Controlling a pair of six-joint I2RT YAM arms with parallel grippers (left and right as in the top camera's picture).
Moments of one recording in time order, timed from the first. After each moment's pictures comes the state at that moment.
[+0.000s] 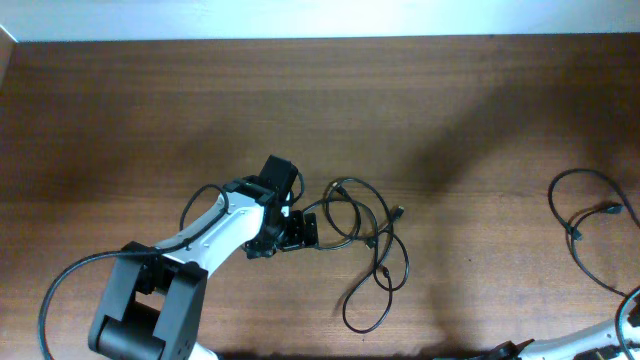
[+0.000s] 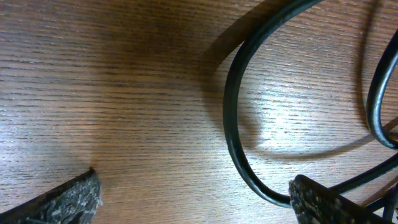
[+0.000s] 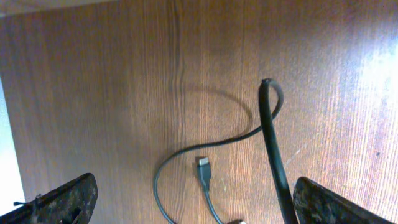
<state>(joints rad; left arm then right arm) -0.39 1.70 0.92 -0.73 0.20 -0.52 -1.03 2.02 2.06 -1.21 -0.15 0.61</state>
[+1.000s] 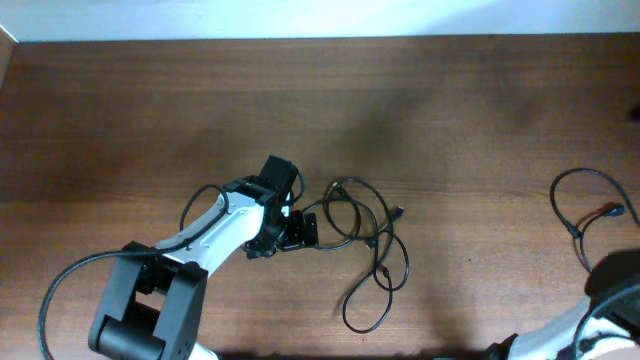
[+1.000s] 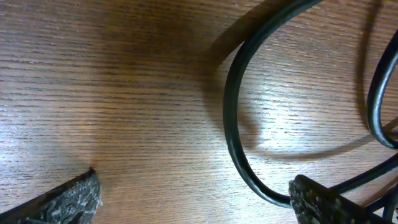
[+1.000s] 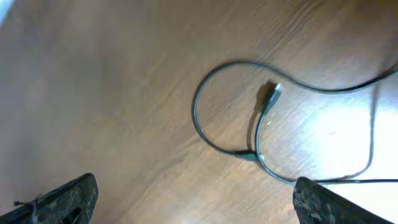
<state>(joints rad) -0.39 1.70 0.92 -0.73 0.20 -0.52 -0.60 1.95 2.14 -1.44 -0.06 0.29</state>
